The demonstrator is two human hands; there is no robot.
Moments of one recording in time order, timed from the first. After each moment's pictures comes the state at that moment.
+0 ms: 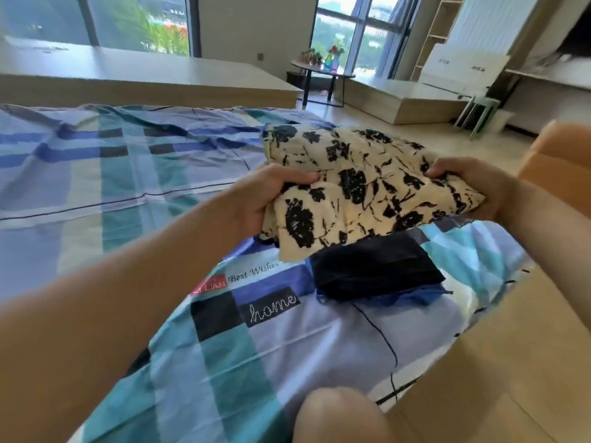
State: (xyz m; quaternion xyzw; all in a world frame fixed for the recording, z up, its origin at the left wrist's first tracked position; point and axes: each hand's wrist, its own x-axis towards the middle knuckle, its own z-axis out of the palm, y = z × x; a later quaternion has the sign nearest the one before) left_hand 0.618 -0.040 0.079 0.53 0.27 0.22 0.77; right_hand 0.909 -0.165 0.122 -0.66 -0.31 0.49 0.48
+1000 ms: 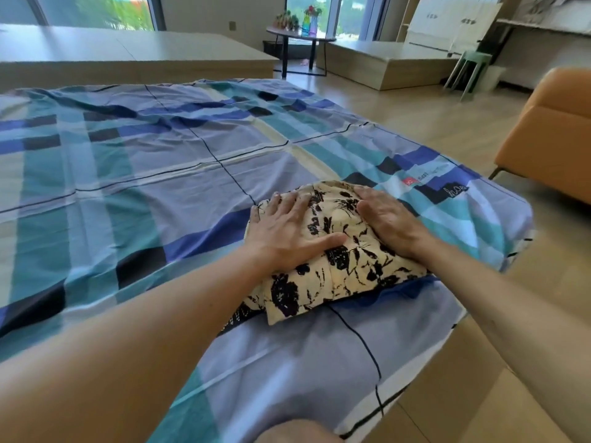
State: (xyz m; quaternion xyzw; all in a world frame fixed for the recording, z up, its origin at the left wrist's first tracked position) left_hand 0.735 -0.027 -0.056 0.92 0.34 0.07 0.19; right_hand 0.968 -0.125 -0.062 -0.80 -0.56 0.10 0.18
